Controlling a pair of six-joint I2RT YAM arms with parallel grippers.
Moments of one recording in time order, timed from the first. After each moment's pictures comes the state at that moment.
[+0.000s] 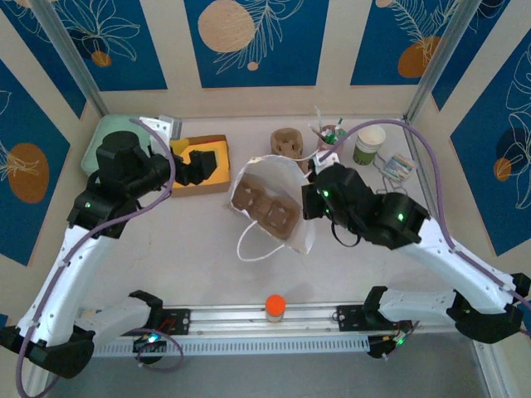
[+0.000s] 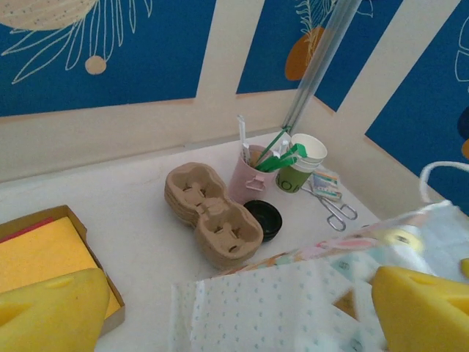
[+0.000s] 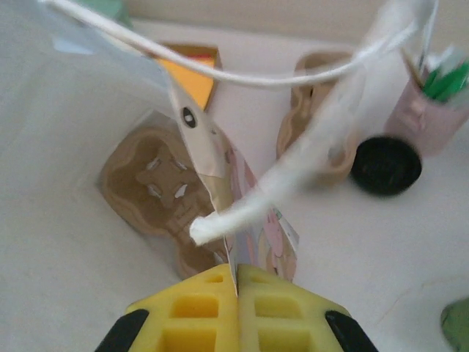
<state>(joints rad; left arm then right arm) -0.41 1.03 1.35 -0.59 0.29 -0.22 0.95 1.11 1.42 -1.04 0.37 0.50</state>
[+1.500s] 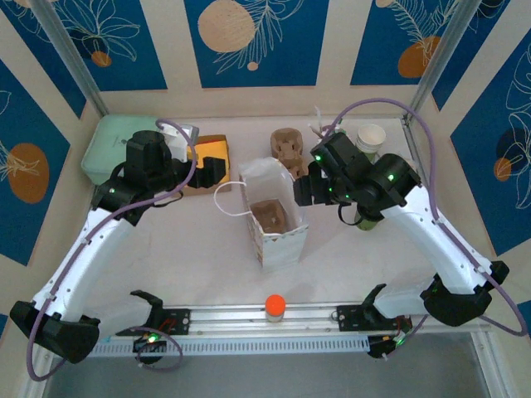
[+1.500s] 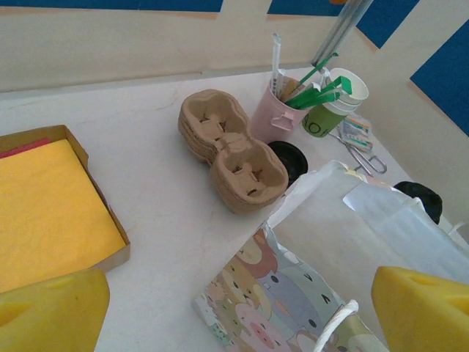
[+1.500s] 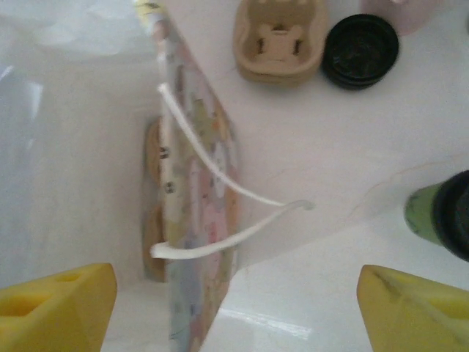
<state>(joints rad) -0.41 1.12 1.28 -0.62 0.27 -0.23 0.76 1.31 1.72 -1.42 0.22 0.53</state>
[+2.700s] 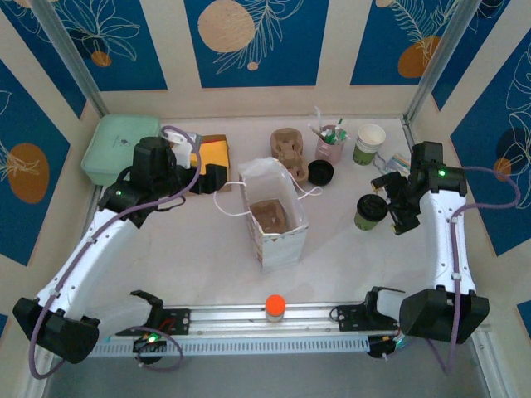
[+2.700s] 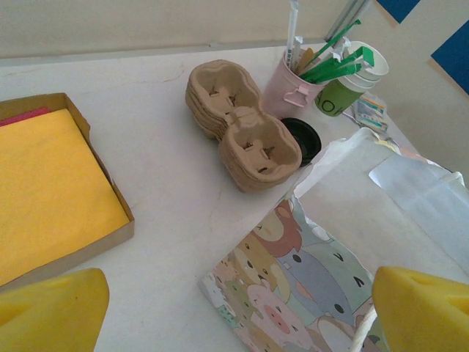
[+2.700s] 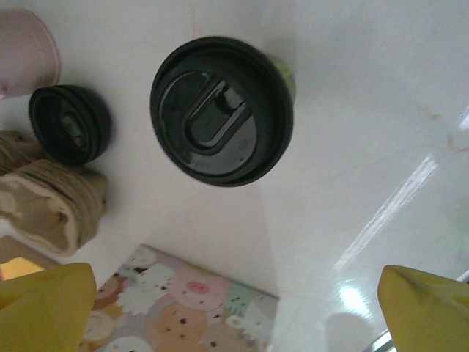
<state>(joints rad) -0.41 1.12 1.20 -0.60 0.27 -0.23 -0.18 1.19 1.29 -1.35 -0.18 1.04</state>
